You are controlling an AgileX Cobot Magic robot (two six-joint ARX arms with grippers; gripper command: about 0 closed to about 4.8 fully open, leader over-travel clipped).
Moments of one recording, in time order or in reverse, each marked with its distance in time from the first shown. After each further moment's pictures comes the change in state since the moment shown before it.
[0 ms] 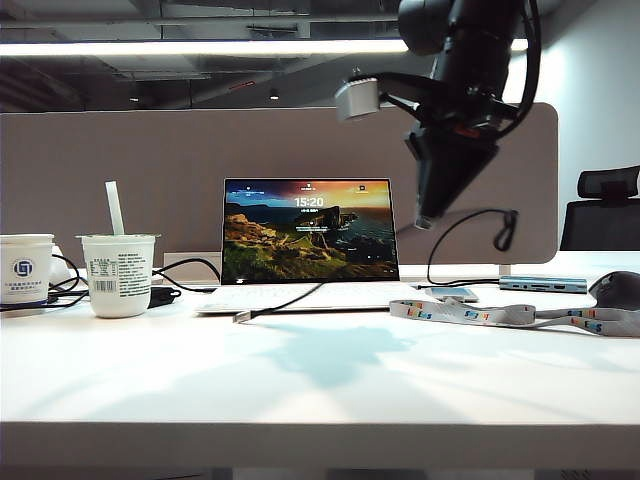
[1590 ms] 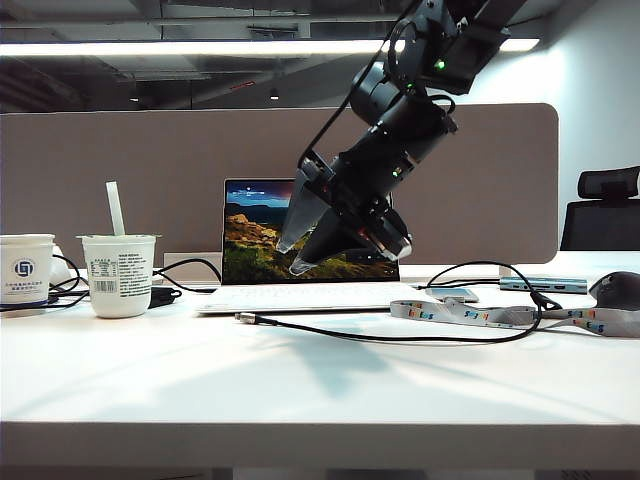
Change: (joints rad) left arm -0.001 -0.047 0.000 0.001 0.005 -0.005; right arm 0.034 0.249 0.010 0.601 -0.359 2.743
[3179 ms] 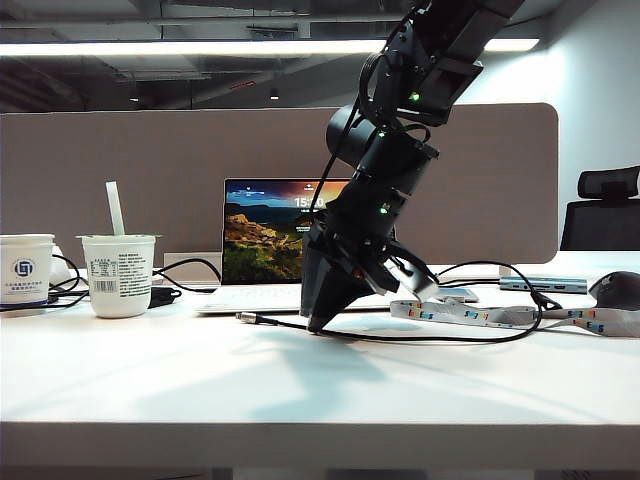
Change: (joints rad) left arm 0.000 -0.049 0.000 -0.015 0.000 0.002; right arm 0.048 0.070 0.004 -0.113 0.257 0.222
